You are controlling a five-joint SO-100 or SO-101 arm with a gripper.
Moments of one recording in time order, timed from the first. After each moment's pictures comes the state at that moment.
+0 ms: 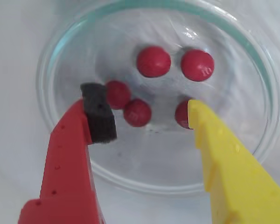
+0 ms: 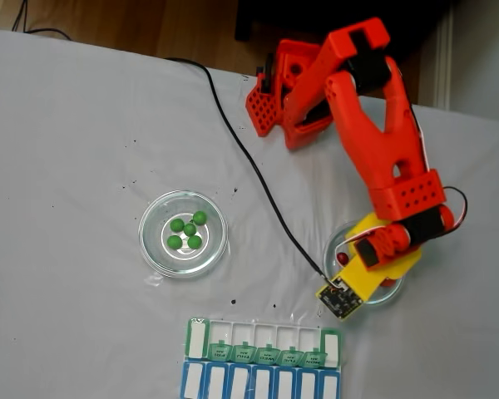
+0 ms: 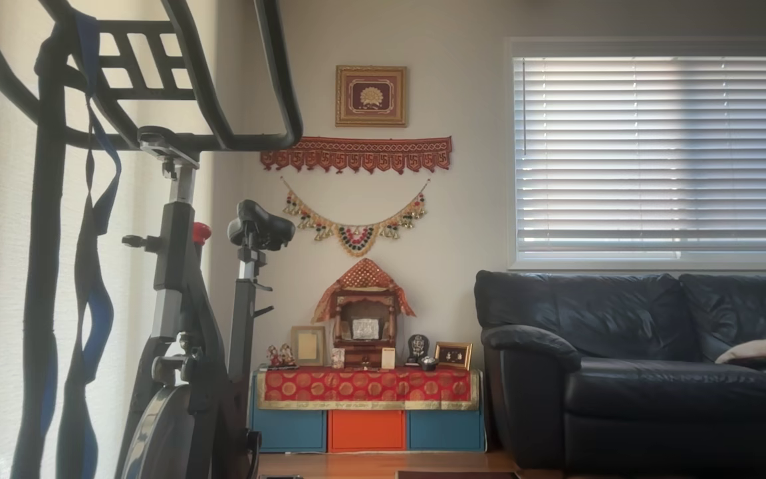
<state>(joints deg) -31.8 108.7 106.8 66.9 -17.1</state>
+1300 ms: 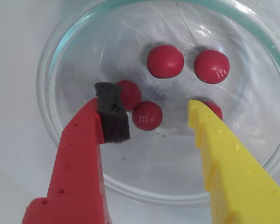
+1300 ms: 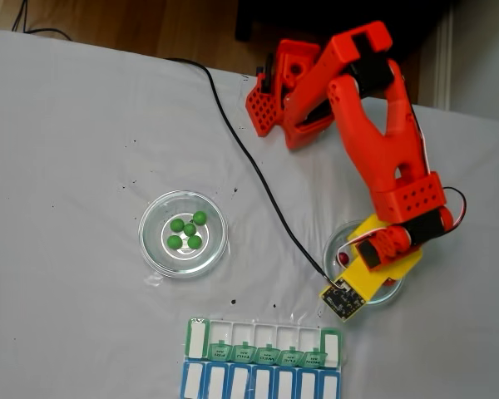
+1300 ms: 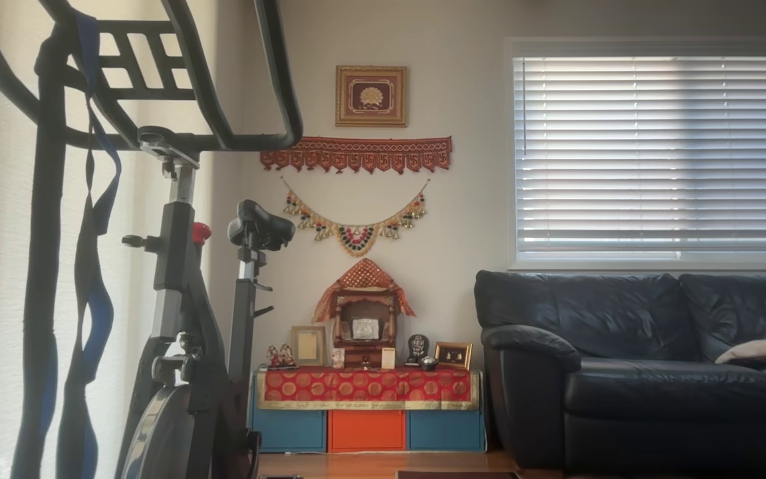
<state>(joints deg) -33.6 106.8 108.3 62.8 -16.0</state>
